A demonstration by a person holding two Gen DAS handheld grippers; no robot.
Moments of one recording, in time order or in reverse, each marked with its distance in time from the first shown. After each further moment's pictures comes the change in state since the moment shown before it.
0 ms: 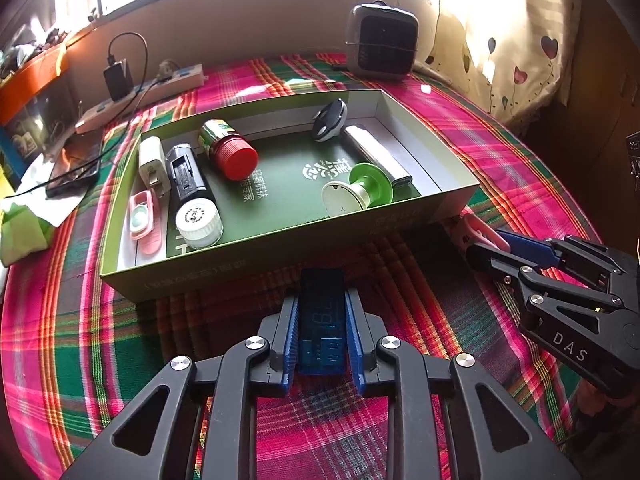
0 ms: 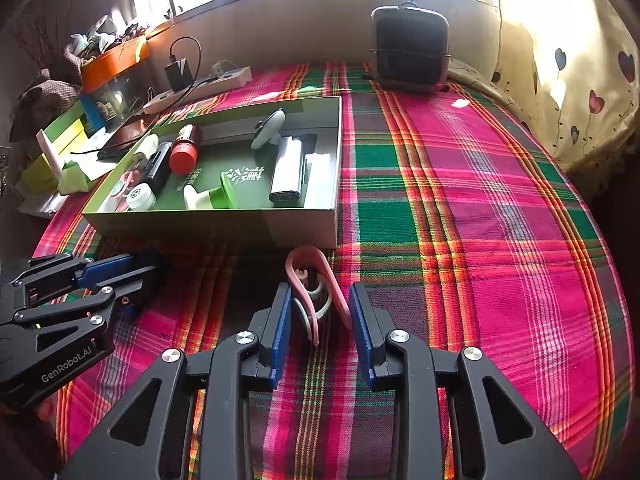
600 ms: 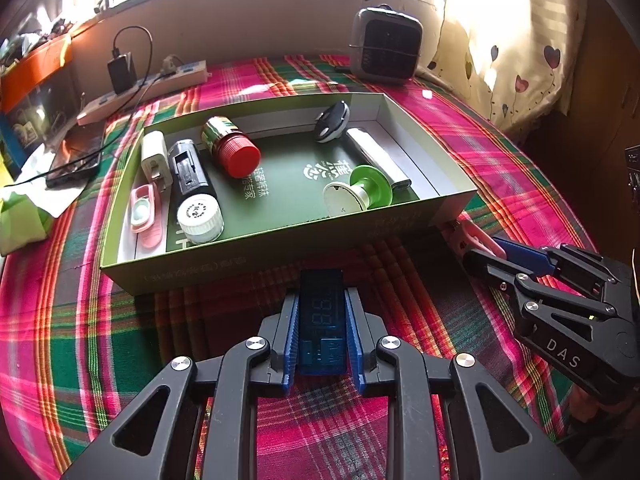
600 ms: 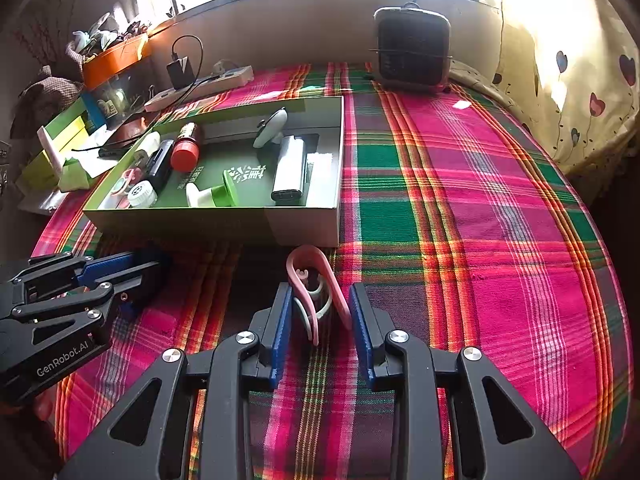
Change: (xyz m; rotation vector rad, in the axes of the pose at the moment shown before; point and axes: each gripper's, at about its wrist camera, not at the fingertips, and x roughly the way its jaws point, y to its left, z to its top) left arm -0.003 0.002 0.000 -0.032 -0.005 -0.017; right arm 0.000 0.000 0.000 -0.006 0.002 0.002
